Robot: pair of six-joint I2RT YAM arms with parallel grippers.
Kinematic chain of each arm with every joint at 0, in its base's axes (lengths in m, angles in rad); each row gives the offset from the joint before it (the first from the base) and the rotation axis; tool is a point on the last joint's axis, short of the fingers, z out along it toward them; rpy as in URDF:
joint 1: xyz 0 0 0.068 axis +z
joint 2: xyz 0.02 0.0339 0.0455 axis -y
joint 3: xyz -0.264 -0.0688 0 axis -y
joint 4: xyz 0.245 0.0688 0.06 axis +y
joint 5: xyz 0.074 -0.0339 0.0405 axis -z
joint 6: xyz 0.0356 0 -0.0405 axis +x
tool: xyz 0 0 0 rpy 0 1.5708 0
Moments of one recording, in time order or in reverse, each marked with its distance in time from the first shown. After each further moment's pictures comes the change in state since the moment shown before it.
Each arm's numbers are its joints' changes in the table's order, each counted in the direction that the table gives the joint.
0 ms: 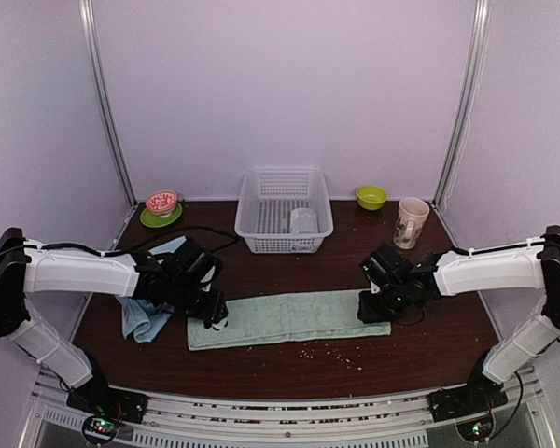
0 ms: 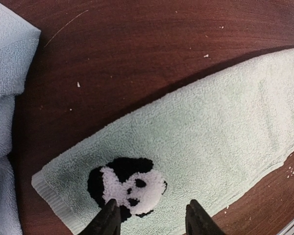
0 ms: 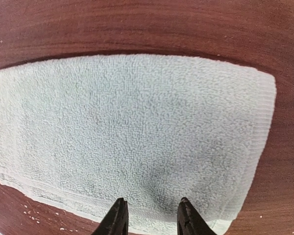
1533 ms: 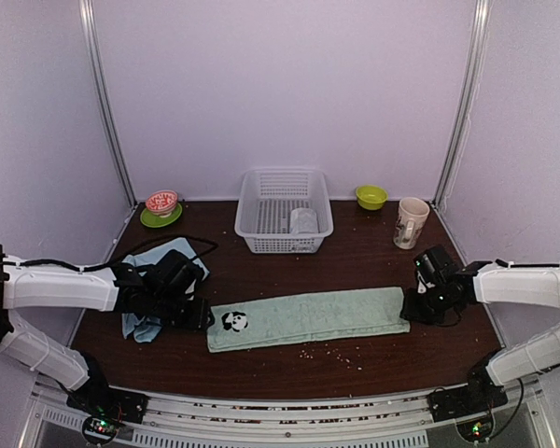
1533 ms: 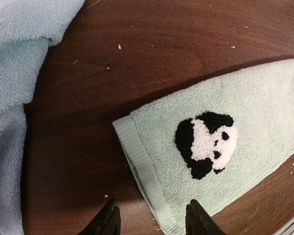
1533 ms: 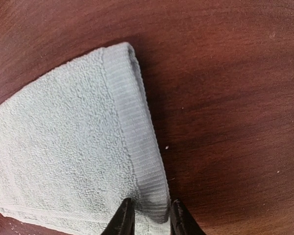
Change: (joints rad) left arm 0.000 0.153 -0.147 -0.008 -0.026 -0.136; right arm -0.347 0.219 -0.241 -0.026 -0.087 0.000
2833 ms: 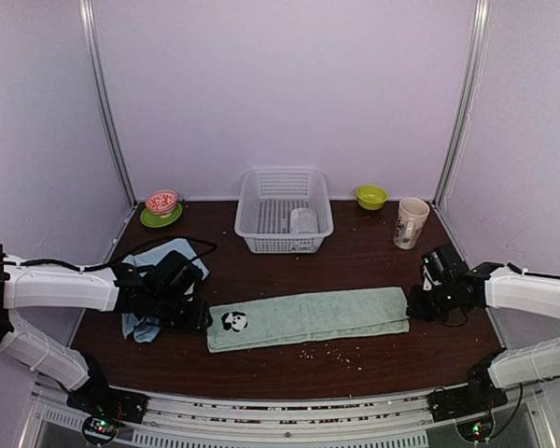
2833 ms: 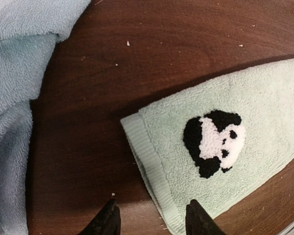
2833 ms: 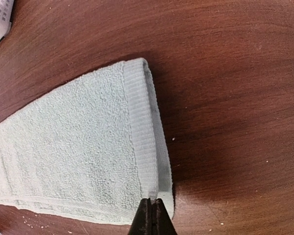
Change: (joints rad) left arm 0.000 -0.002 0.000 0.019 -0.016 0.000; right arm -0.004 0.114 -0.011 0.037 -0.012 0.006
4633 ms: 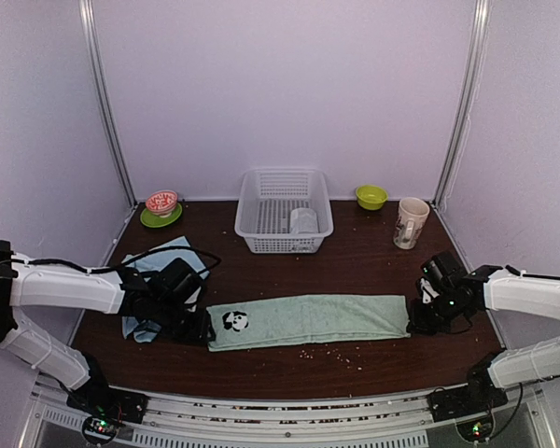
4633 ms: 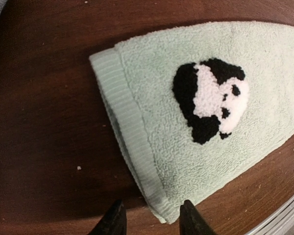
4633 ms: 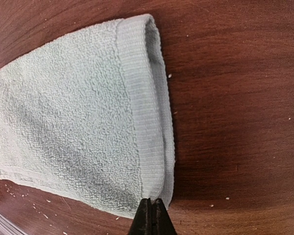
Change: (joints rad) left arm -0.012 -0.038 -0.020 0.014 0.162 -0.054; right arm -0.001 -0.001 -0.026 0.109 -0.119 -0.053
